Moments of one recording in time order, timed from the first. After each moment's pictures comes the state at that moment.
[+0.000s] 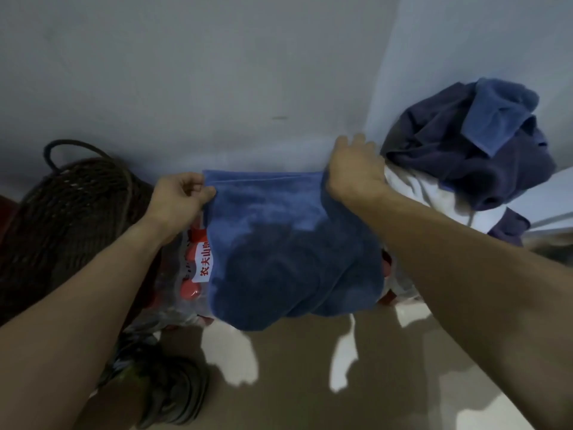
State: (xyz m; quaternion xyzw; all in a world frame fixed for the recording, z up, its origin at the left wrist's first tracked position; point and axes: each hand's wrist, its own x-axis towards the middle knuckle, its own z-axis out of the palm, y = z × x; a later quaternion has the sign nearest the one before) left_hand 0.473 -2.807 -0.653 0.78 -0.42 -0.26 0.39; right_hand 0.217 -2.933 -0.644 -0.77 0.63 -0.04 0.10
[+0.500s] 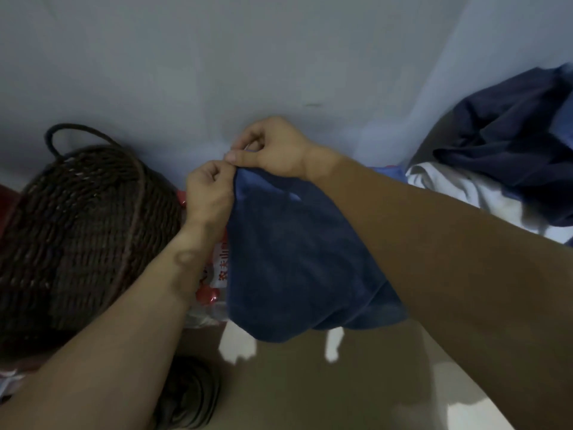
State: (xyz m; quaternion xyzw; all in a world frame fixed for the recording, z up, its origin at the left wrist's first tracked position) left_hand 0.445 -2.825 -0.657 0.74 -0.30 -0.26 0.55; right_hand 0.349 -2.937 -0.636 -0.77 0.32 -0.16 0.53
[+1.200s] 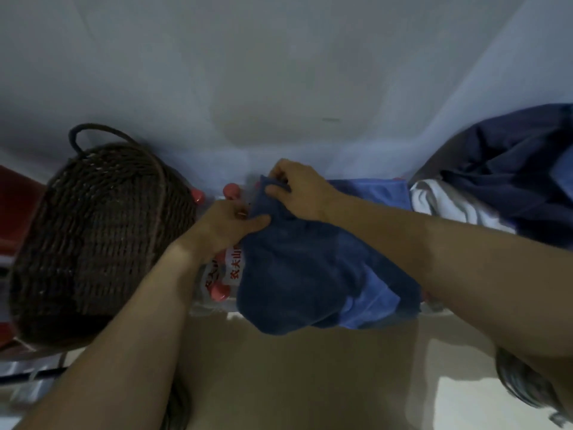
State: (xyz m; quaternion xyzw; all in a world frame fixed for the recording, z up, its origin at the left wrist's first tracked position) left_hand 0.462 -2.793 -0.636 0.76 -0.40 -0.46 0.22; right_hand 0.327 -2.912 -0.649 -0.84 0.35 -0.07 0.42
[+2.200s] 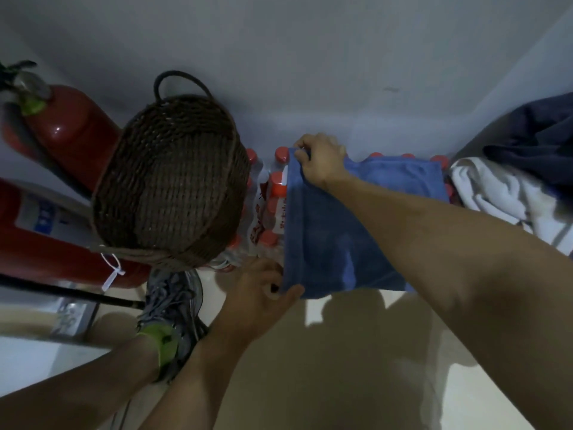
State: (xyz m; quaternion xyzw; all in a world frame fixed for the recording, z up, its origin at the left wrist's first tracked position) left_hand 0.422 -2.597 -0.699 0.73 -0.55 -0.25 0.32; right_hand 0.389 -2.878 -0.692 -0.84 0.46 -0.11 0.26
